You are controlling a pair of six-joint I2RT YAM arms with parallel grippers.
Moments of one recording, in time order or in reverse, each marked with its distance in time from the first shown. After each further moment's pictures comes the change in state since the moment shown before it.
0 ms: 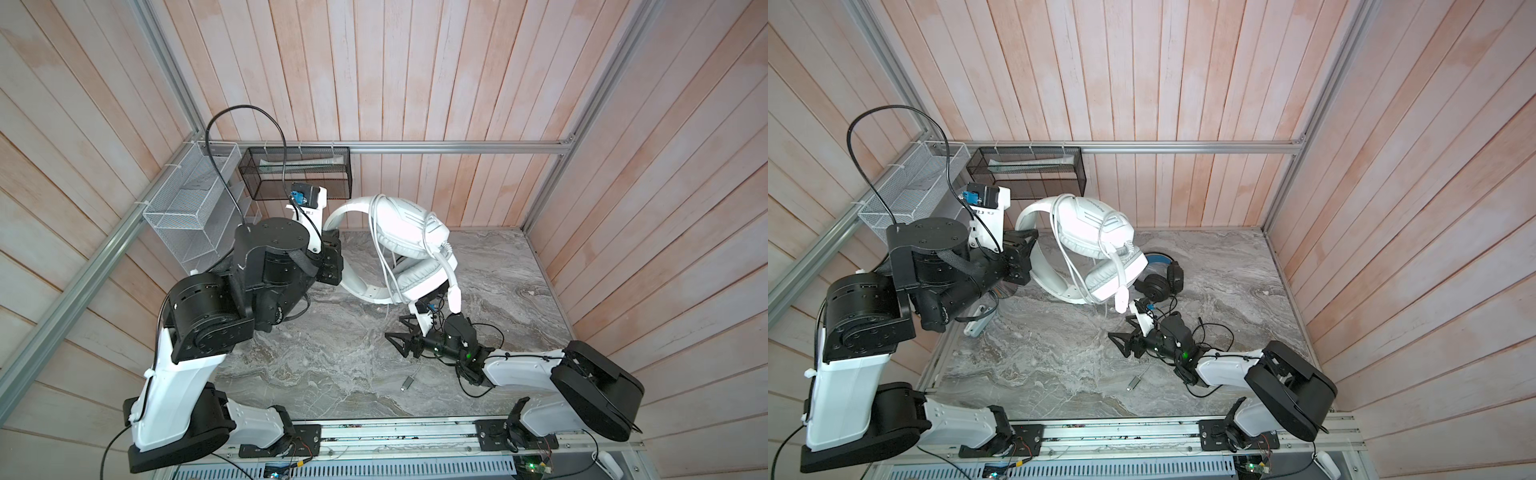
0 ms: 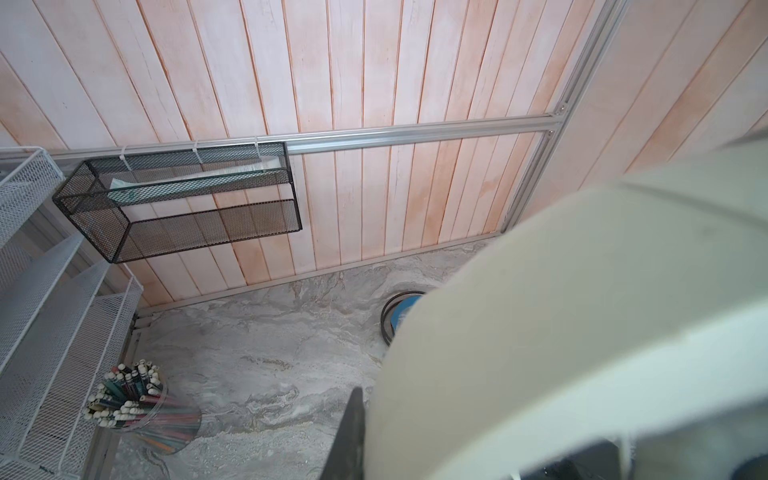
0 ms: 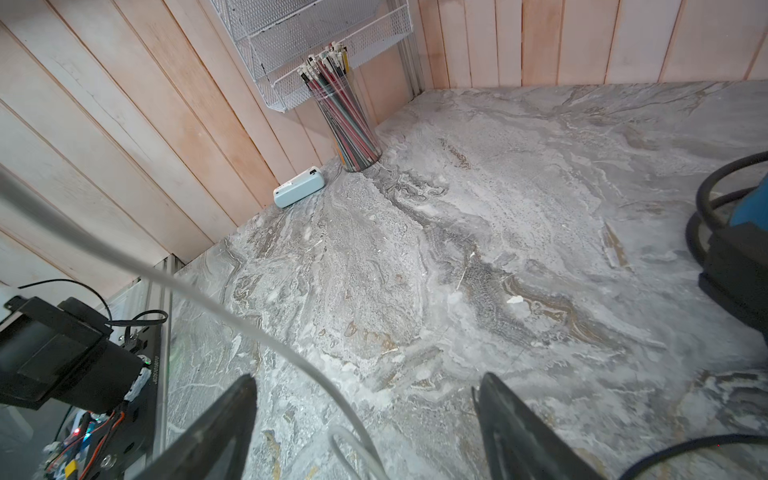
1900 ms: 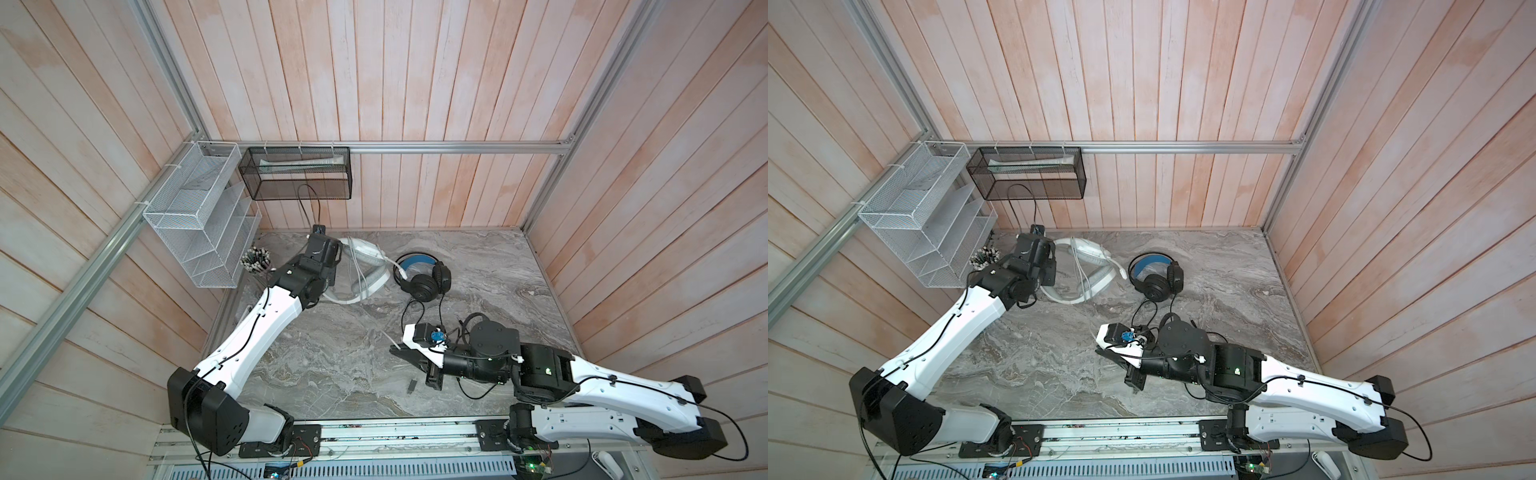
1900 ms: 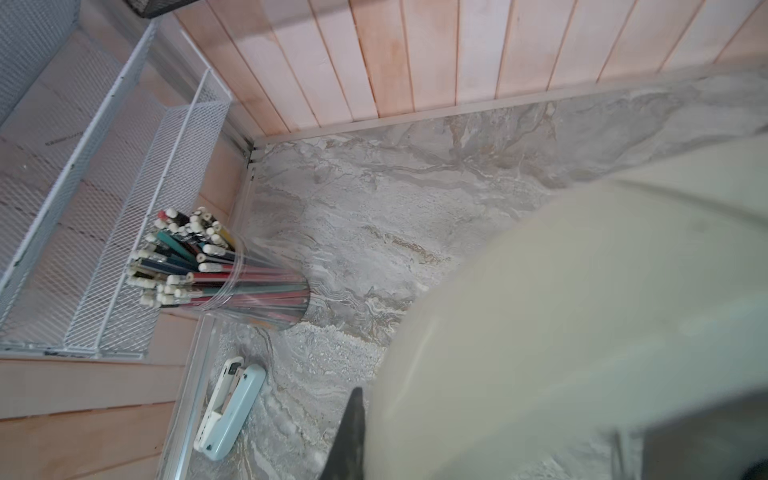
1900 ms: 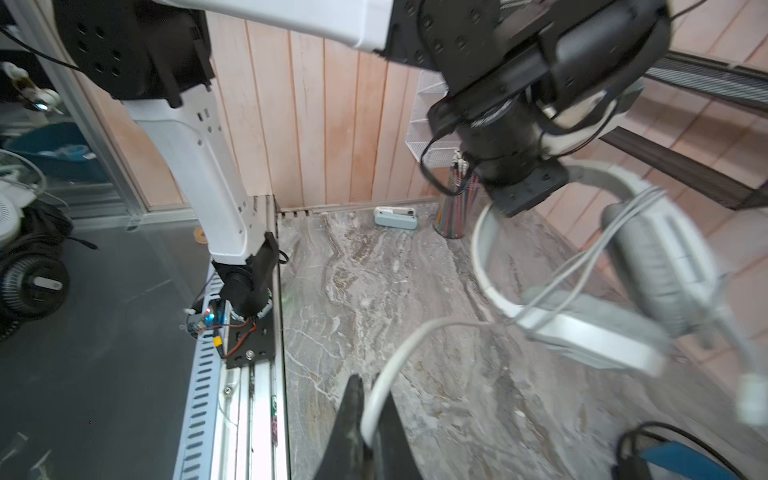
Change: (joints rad) left arm 0.498 0.014 -1.001 0.519 0.058 0.103; right arm 0.509 -0.488 0.661 -1.206 0.328 -0.436
